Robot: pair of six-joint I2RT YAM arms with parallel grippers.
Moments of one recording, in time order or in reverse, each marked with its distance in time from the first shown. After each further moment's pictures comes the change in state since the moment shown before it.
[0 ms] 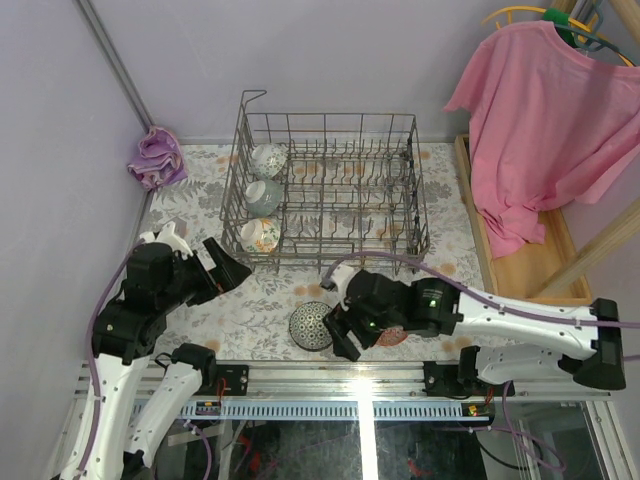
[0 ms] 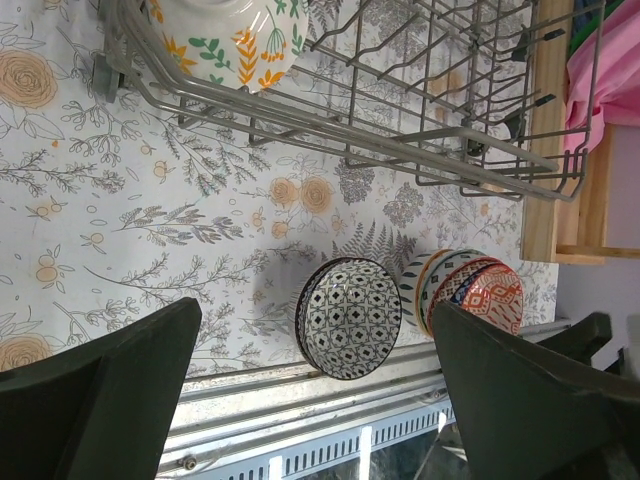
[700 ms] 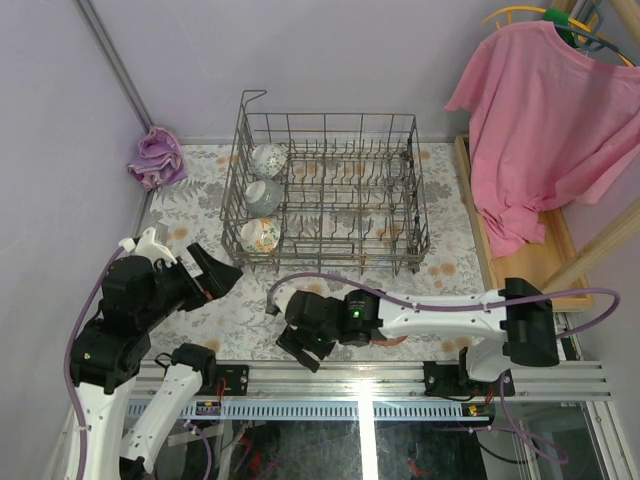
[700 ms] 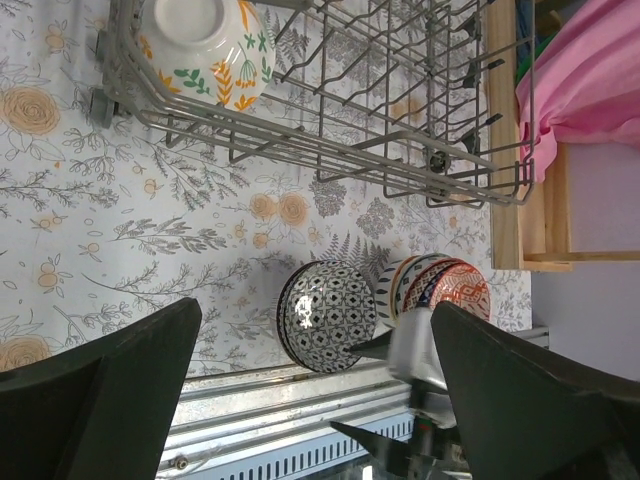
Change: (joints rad) left arm 0.000 -0.065 0.098 -0.055 -0.016 -0.005; right arm 0.154 0.403 0.157 0.145 0.106 -0.114
